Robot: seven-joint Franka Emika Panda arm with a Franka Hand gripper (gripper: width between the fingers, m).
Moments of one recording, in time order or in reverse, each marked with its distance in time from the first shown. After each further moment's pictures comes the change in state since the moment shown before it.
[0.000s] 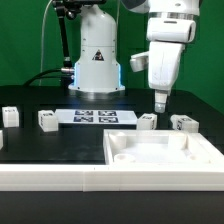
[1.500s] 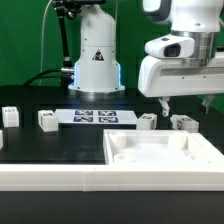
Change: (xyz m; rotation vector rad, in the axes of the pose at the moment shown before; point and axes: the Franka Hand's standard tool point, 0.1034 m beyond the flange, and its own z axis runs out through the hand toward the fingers) arm 0.048 -0.058 0.017 0.143 -0.091 1.022
